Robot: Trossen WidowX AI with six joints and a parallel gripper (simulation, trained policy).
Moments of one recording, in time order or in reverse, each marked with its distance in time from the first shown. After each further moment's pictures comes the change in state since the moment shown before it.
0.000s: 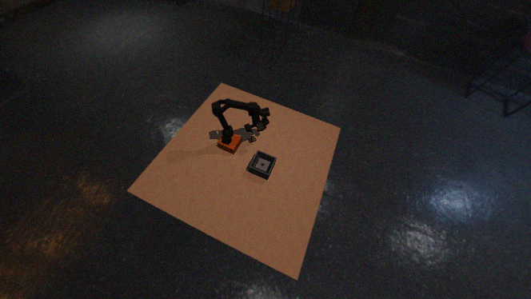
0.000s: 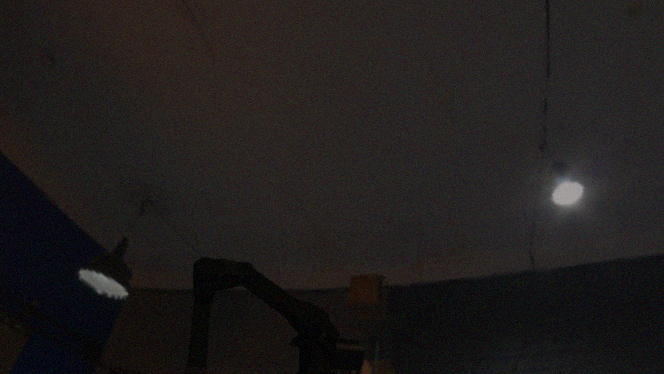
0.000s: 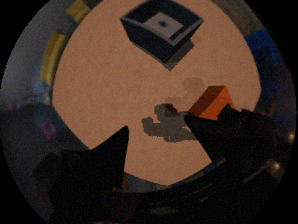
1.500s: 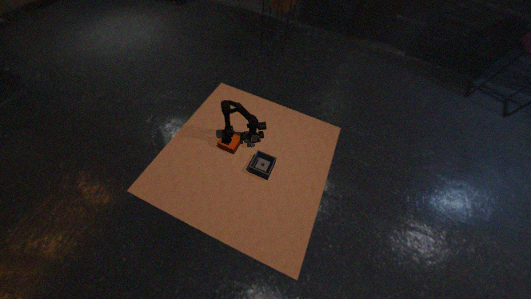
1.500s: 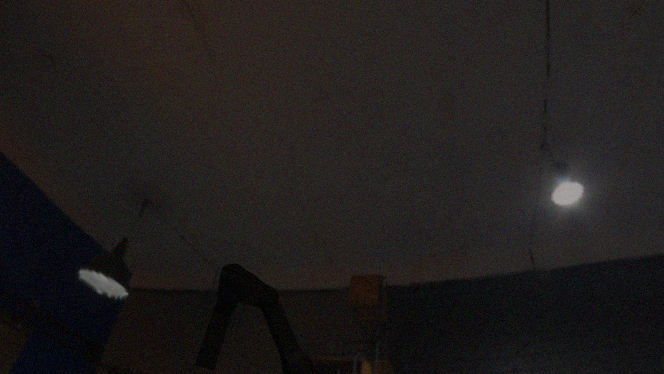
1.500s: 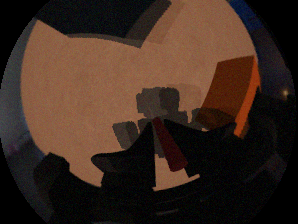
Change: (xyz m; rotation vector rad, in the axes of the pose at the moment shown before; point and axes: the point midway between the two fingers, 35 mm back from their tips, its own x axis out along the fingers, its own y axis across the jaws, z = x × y) arm 0.123 -0.058 -0.013 0.266 0.030 -0.164
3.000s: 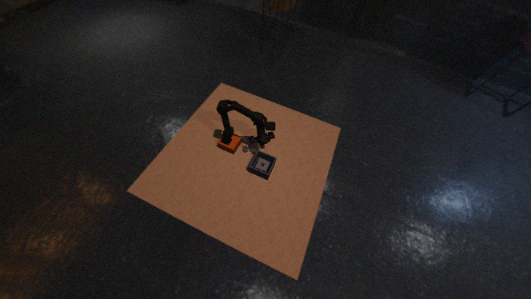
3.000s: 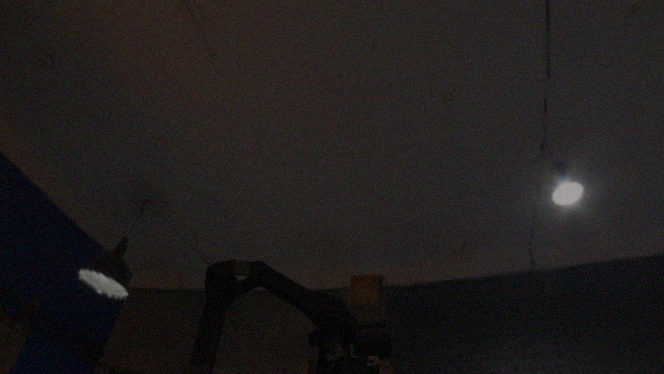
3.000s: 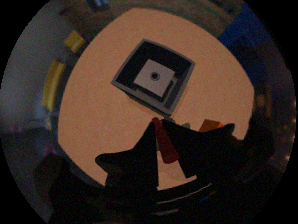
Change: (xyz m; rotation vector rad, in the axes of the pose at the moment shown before) arm -0.123 0.054 0.131 -0.089 -0.288 0.111
